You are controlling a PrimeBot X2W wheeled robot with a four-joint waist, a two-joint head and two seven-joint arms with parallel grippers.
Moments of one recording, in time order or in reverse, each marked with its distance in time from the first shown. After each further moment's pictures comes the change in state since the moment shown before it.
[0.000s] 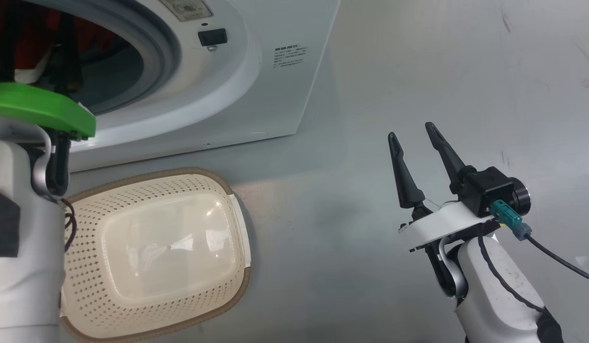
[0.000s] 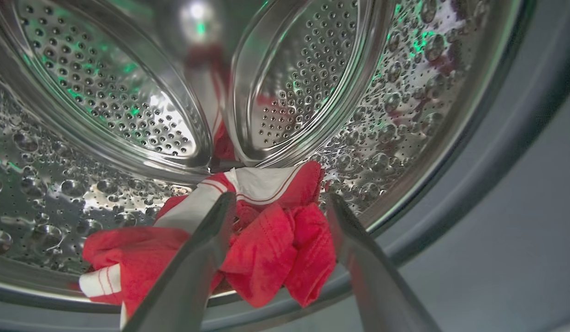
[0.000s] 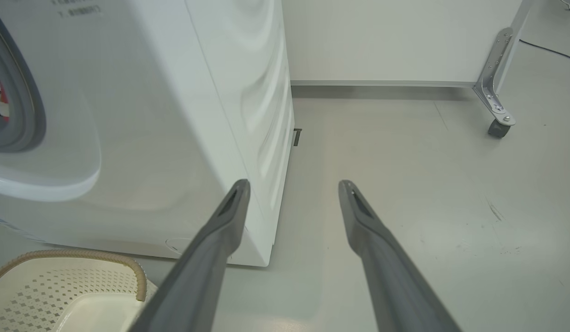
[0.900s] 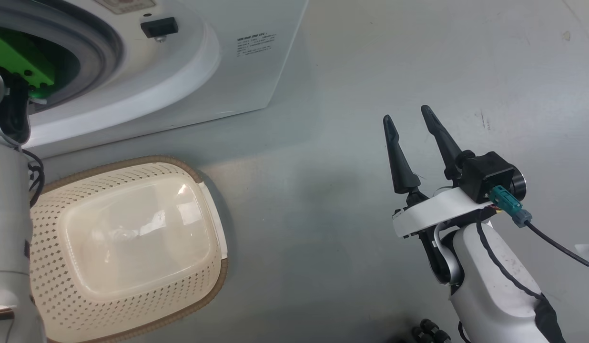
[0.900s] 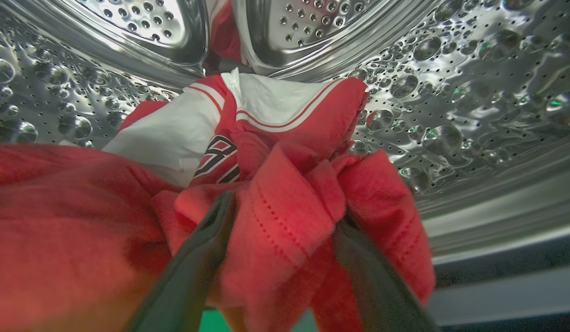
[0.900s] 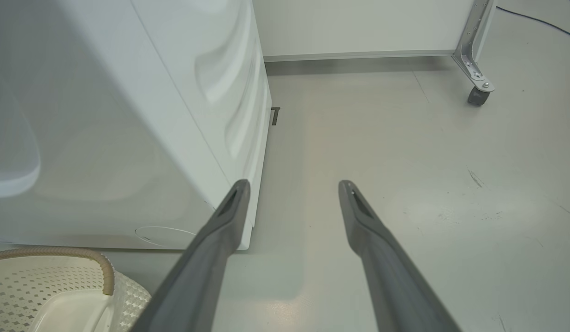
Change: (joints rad) left arm -0.233 0.038 0.017 0.253 -0.077 0.000 0.201; right arm -0.052 0.000 0.034 -0.002 0.052 -0.027 0.000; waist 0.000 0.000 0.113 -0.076
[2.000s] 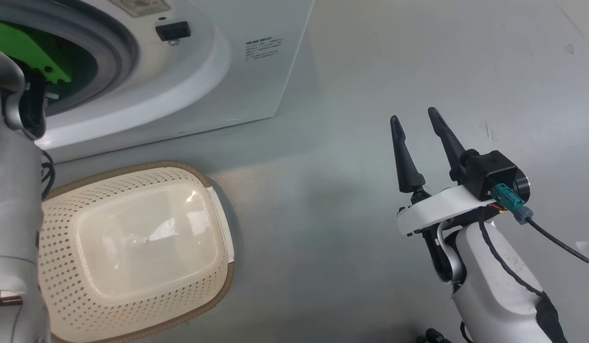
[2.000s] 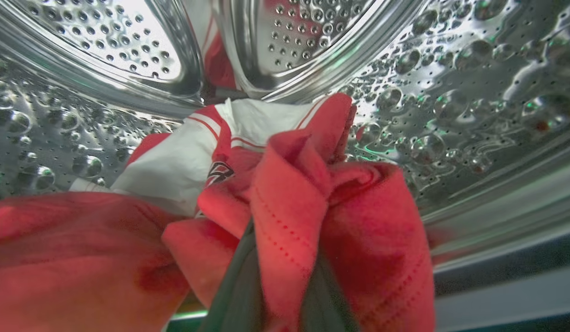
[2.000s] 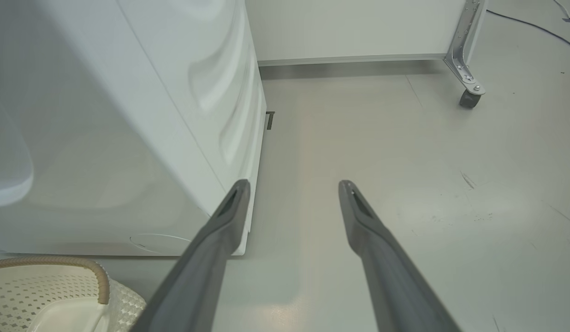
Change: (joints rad) left arm -0.078 -0.010 -0.074 0.136 0.053 0.000 -0.072; right arm -0.008 0.000 -0.016 0.037 0.006 -0.016 0.000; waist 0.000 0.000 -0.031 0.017
